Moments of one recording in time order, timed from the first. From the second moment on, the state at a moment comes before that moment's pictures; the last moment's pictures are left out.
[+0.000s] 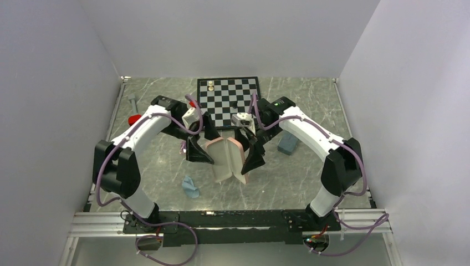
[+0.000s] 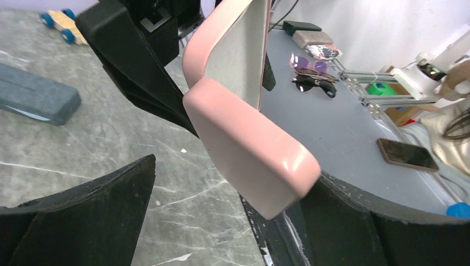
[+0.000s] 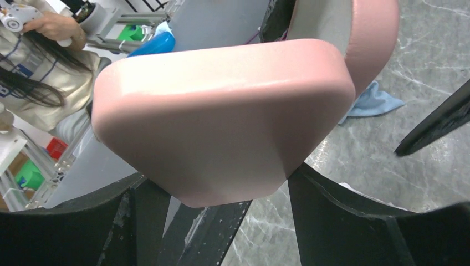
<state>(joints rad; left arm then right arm) -0.37 1.65 1.35 -1.57 1.56 1.56 0.61 1.66 1.44 -1.39 -1.39 -1.18</state>
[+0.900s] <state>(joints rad) -0.09 1.74 1.73 -1.56 1.55 1.20 0.63 1.49 1.28 -0.73 -0.61 -0.29</state>
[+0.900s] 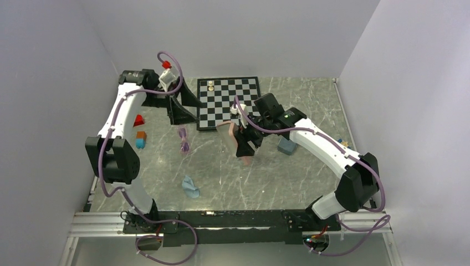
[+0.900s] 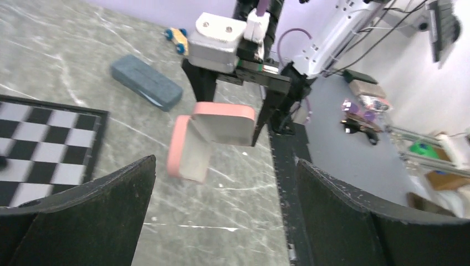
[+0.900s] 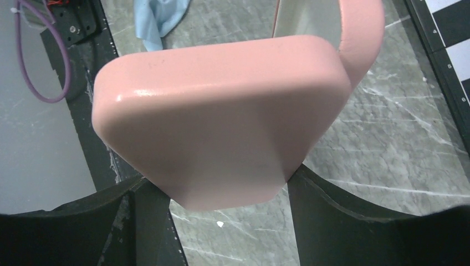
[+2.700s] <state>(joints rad) -0.40 1.21 1.08 -0.18 1.05 0.48 0.65 1.47 1.29 -0.72 -0.57 -0.24</state>
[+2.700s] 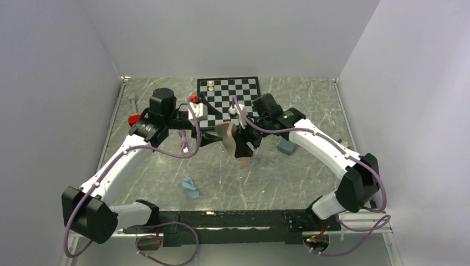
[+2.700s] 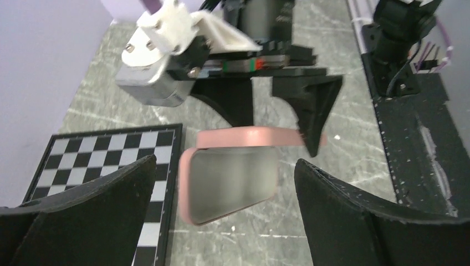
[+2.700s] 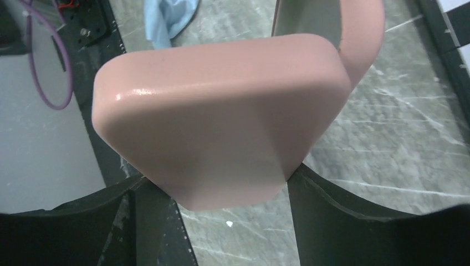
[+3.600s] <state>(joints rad) -0.49 1.26 0.94 -0.09 0.77 0.48 0.70 1.48 1.35 -0.87 -0.60 -0.34</state>
